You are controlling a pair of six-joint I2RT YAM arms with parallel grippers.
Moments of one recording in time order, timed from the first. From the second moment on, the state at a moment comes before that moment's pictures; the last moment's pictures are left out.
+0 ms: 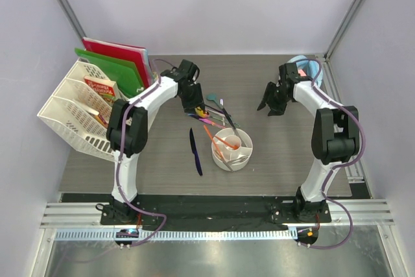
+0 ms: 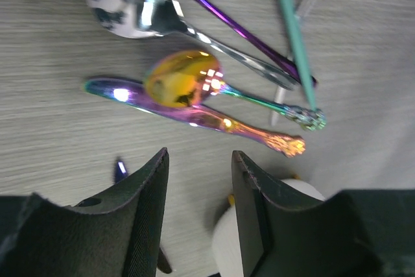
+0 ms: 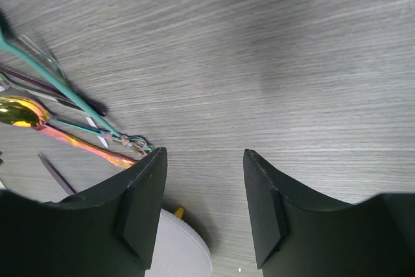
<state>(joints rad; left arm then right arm) -0.45 2.10 1.73 -0.76 0.20 -0.65 0.10 1.84 1.36 -0.66 -0.21 0.50</state>
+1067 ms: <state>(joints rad) -0.44 2.23 1.76 -0.68 0.15 -0.56 0.10 1.84 1.24 -0.64 -0.23 0.52</state>
